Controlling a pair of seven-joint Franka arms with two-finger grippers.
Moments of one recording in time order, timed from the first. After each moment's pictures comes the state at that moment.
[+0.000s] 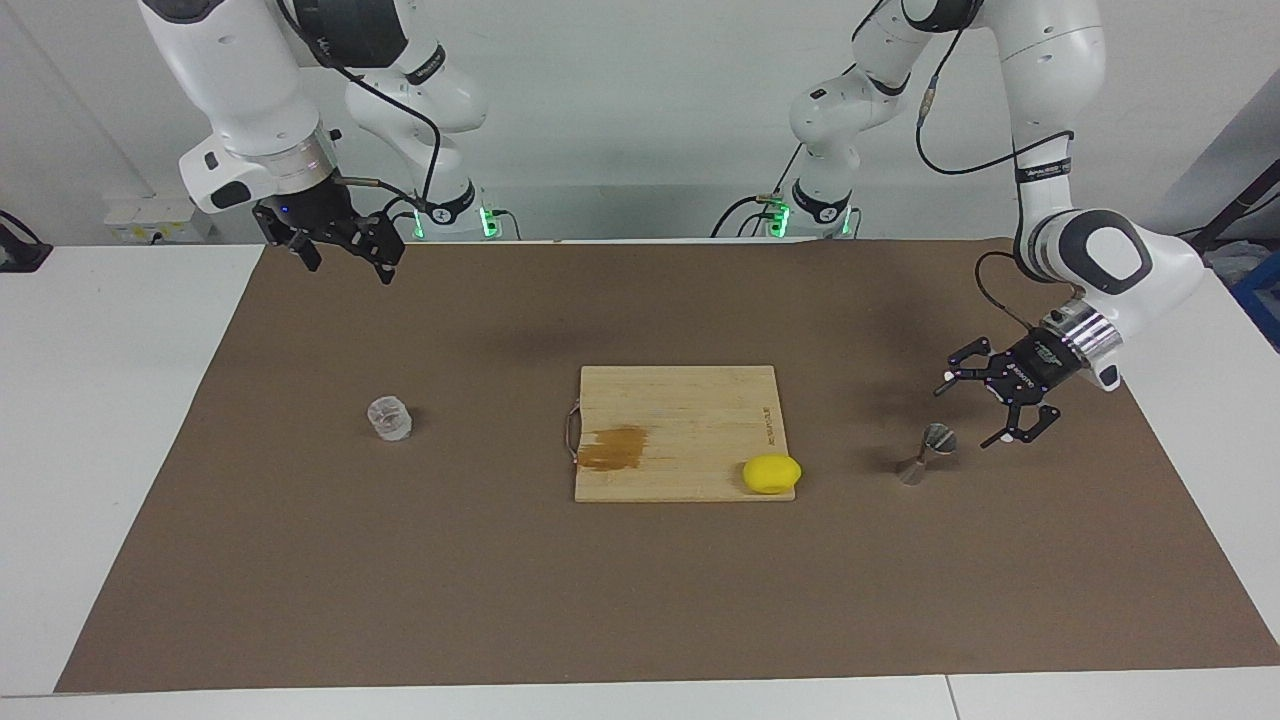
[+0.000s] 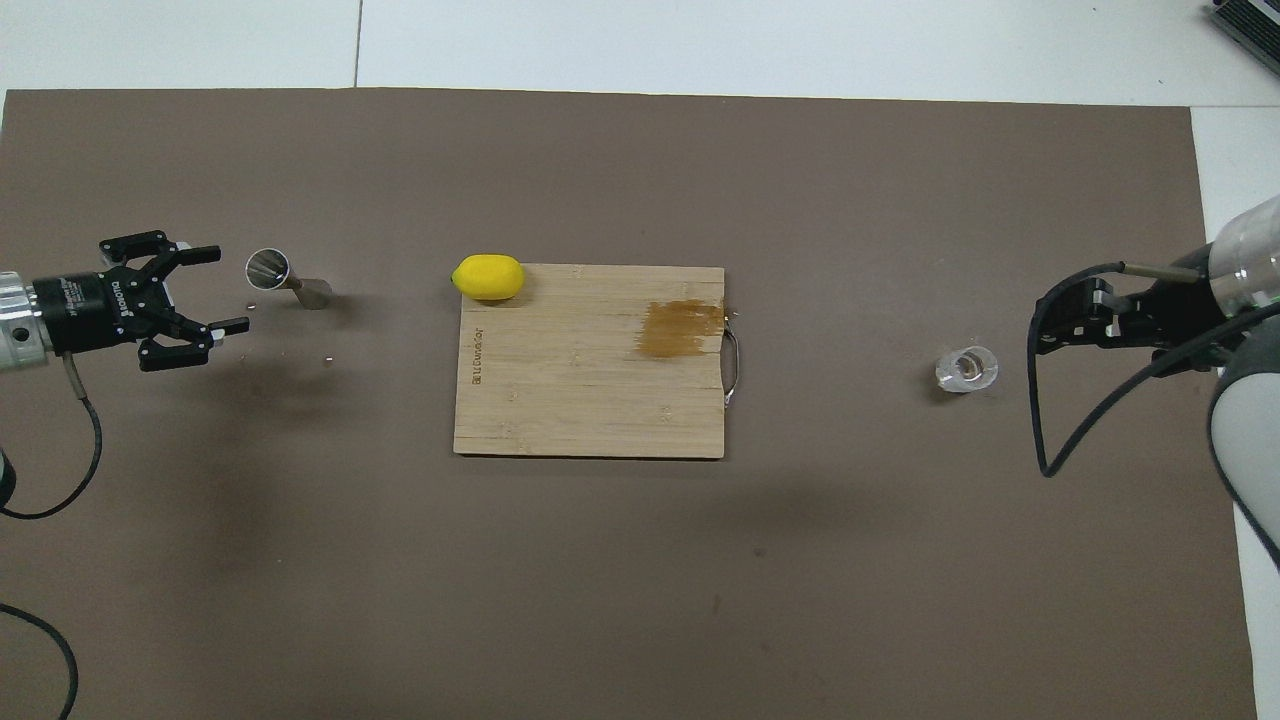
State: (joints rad) left arm 0.41 0.27 -0.16 -1.98 -1.09 2.06 -1.15; right arm -0.01 0.00 0.09 -1.60 -0.02 1.51 0.31
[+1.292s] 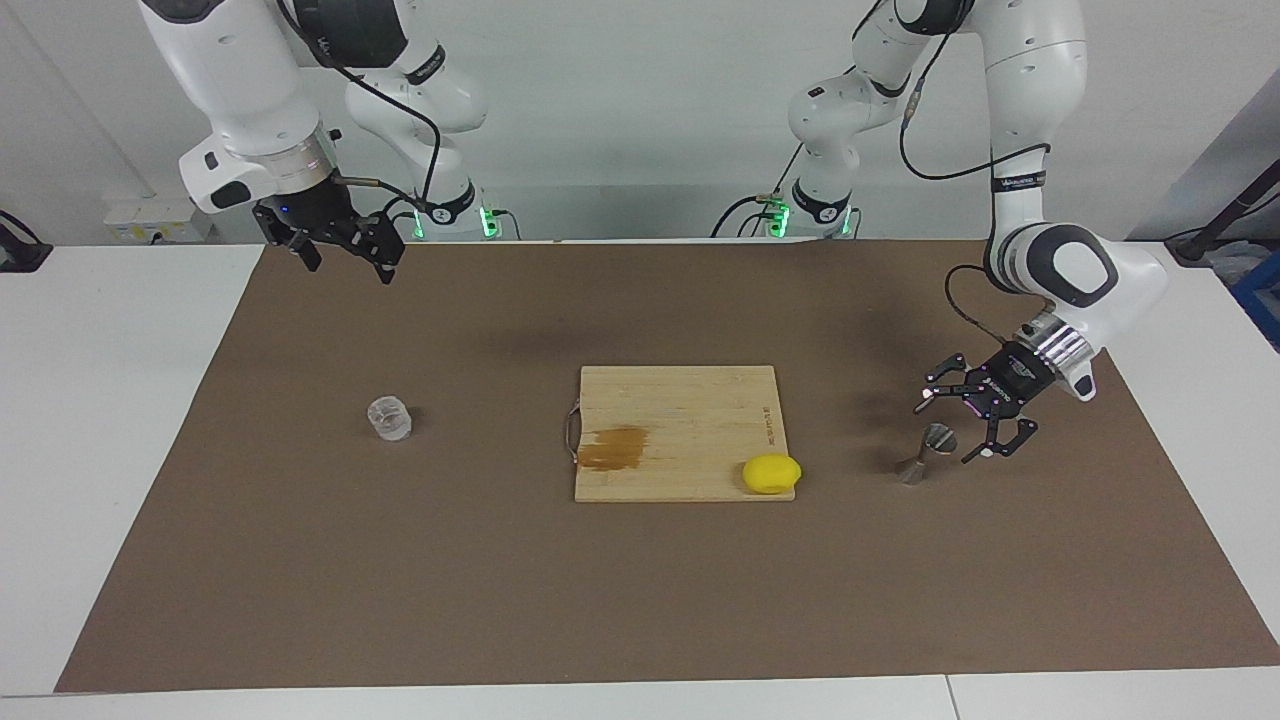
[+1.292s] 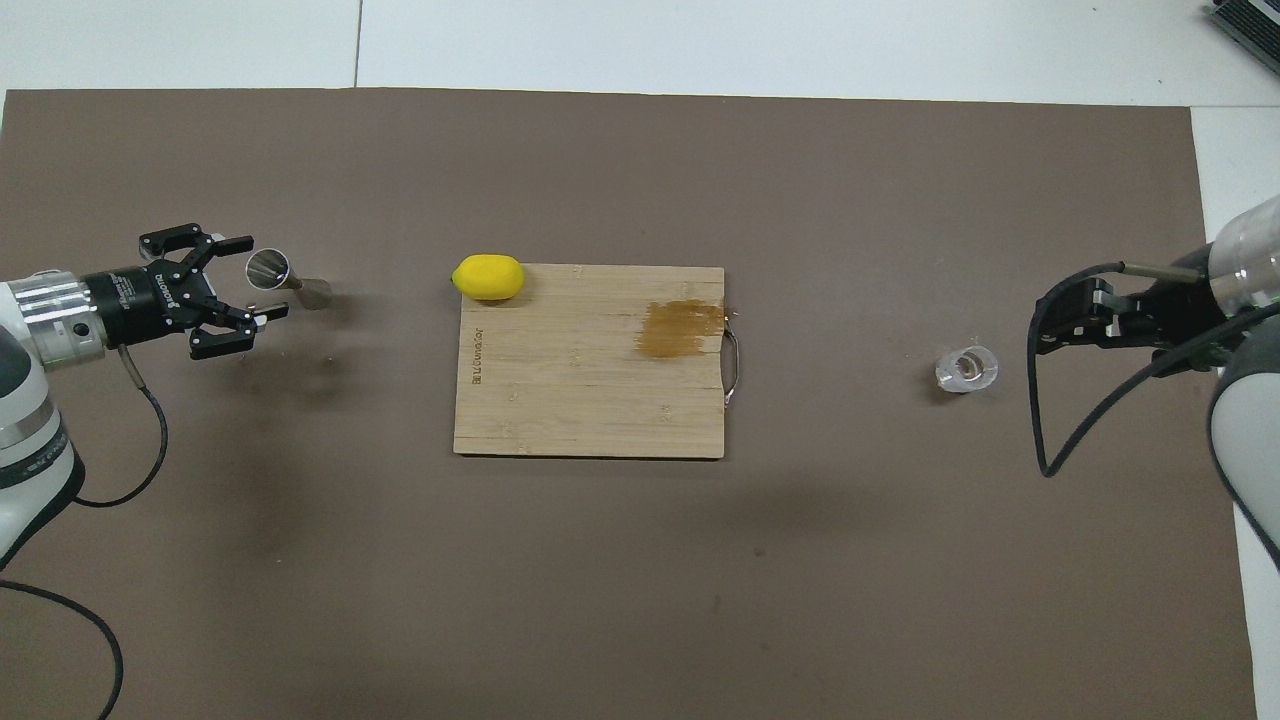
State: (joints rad) left arm 0.34 0.28 -0.17 -2.01 -1.17 2.18 -1.11; right arm -0.01 0.00 0.09 -1.60 -0.02 1.51 0.31
